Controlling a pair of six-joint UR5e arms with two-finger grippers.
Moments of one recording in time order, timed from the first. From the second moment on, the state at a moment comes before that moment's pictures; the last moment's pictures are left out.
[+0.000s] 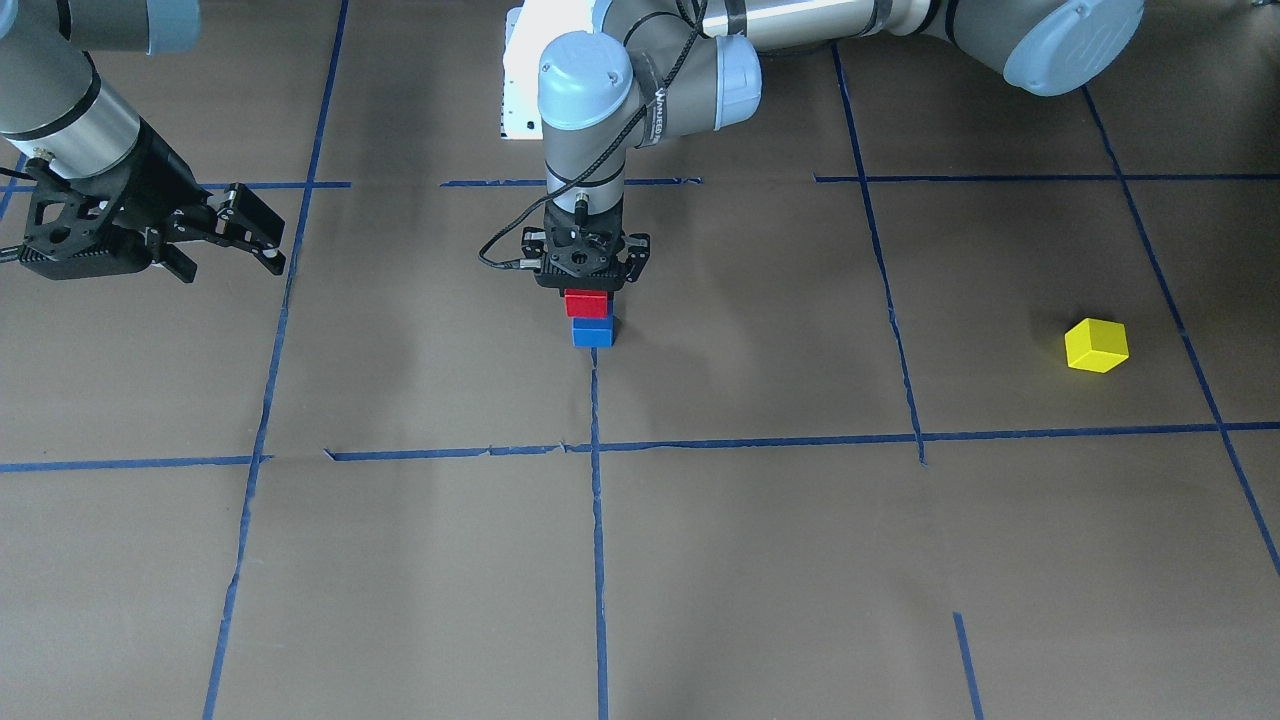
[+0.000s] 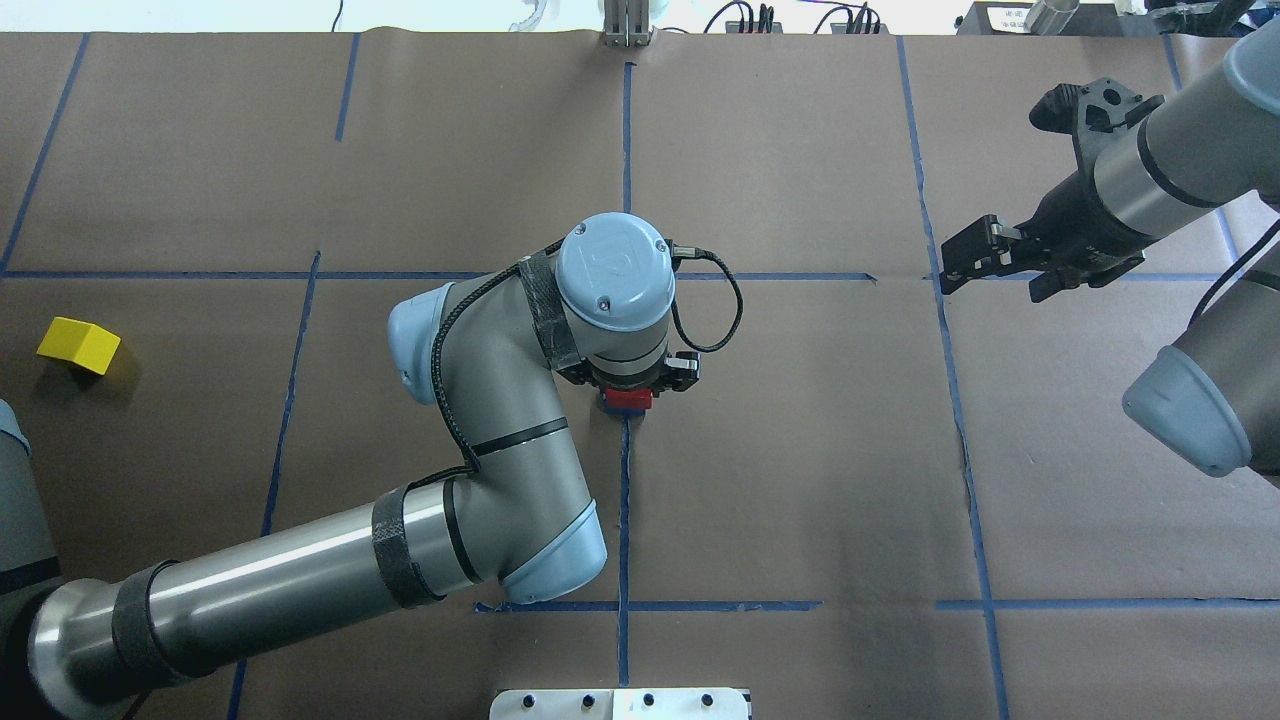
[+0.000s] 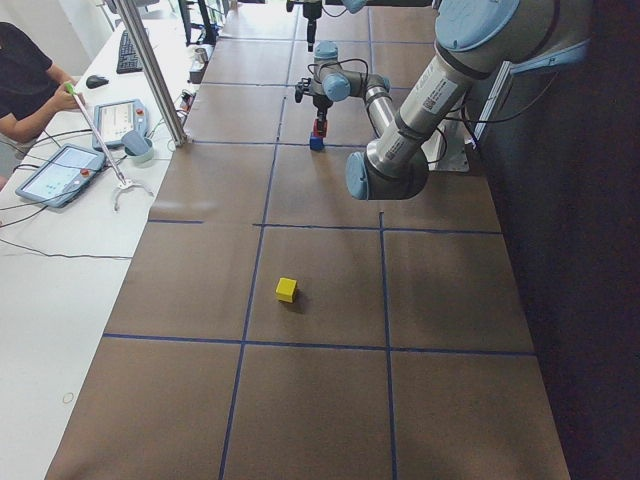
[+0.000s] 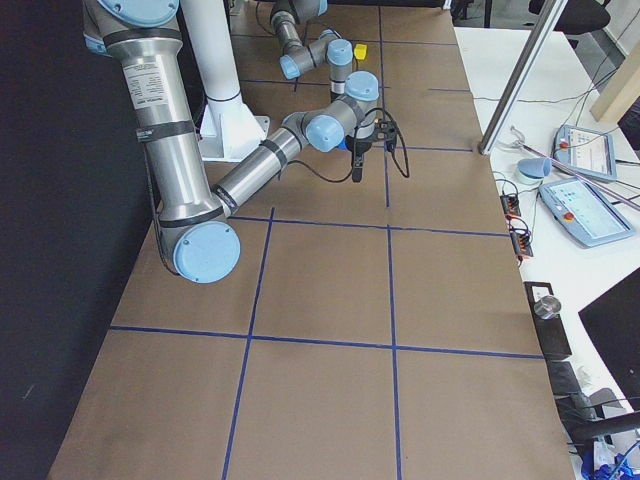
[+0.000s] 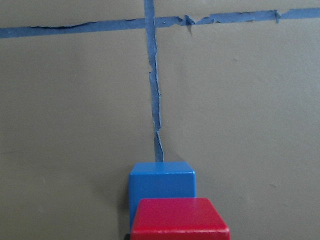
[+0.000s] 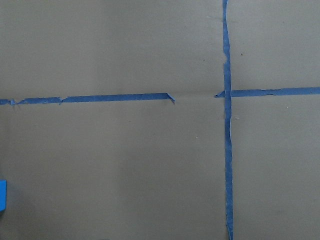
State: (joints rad) left arm -0.46 -2.48 -1.48 -1.56 -1.81 -1.18; right arm 0.94 -1.33 2.03 -1.57 2.23 0.93
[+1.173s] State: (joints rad) left arm -0.46 -2.48 -1.47 -1.56 -1.79 -1.18; right arm 0.94 -1.33 2.03 -1.57 2.22 0.93
